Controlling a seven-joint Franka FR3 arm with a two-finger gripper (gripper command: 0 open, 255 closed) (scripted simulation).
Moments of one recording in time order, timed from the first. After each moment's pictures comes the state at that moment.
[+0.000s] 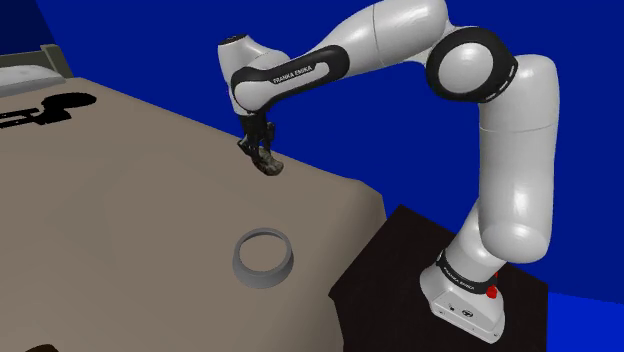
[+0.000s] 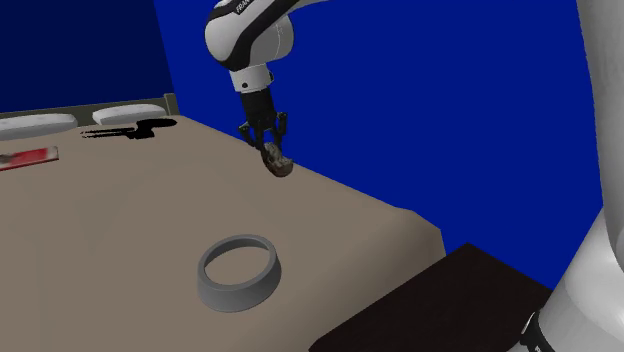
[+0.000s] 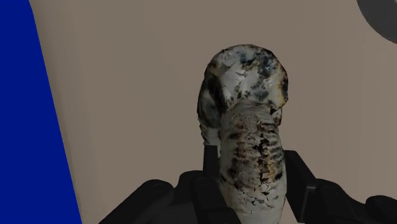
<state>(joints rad) 0.10 0.46 0.19 -1.58 -0.25 1.91 0.29</state>
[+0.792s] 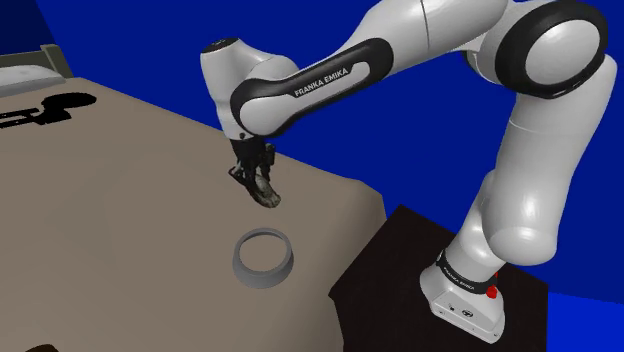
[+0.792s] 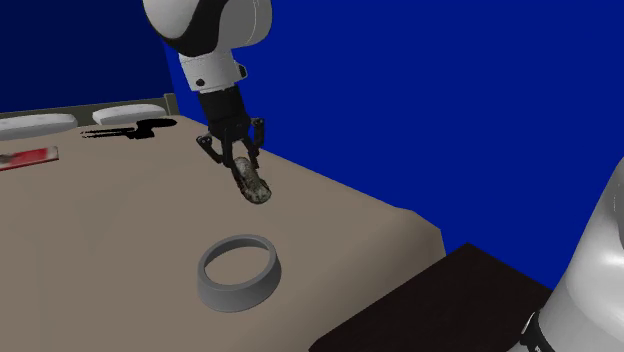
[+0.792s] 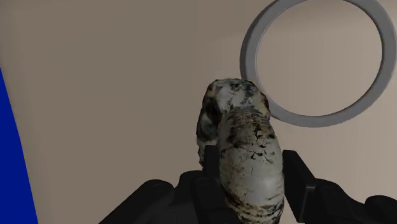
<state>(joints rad) 0.22 0.23 0.28 -1.86 -0.20 1.93 0.50</state>
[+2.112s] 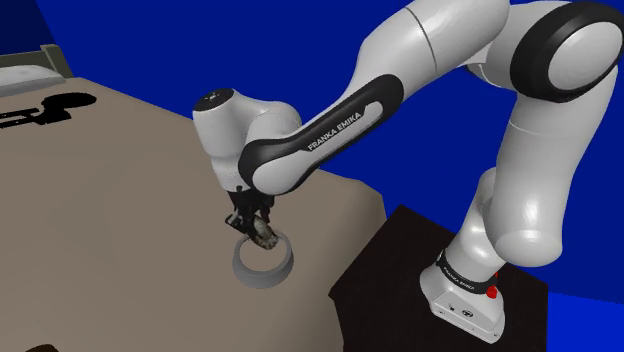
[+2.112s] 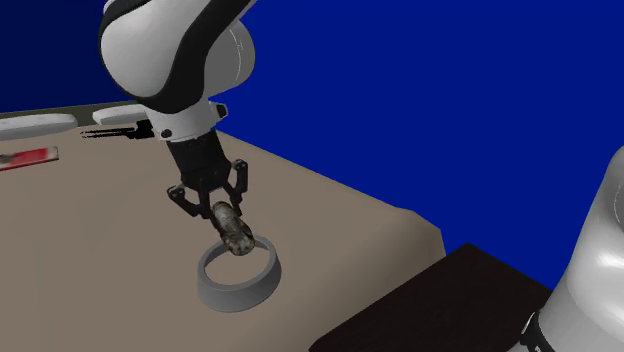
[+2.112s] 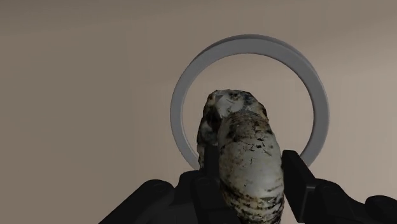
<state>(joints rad) 0.31 0.23 0.34 -2.02 -0.20 2.07 0.68</state>
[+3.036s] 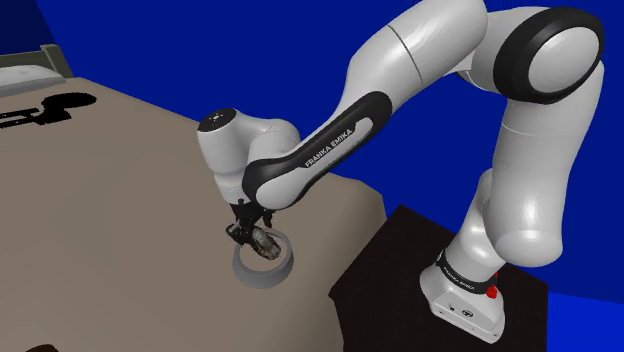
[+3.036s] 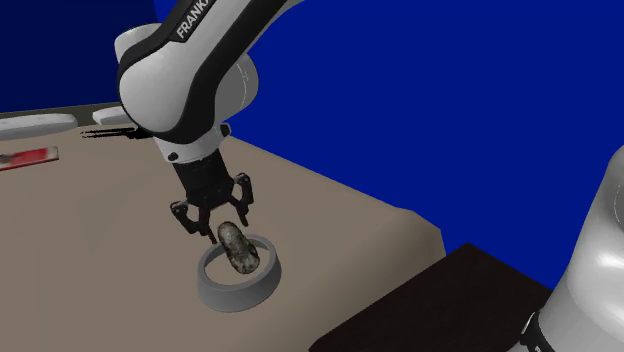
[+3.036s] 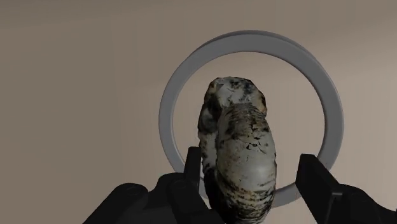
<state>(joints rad) 0.32 0.29 0.33 -2.05 -0.23 2.14 0.70</state>
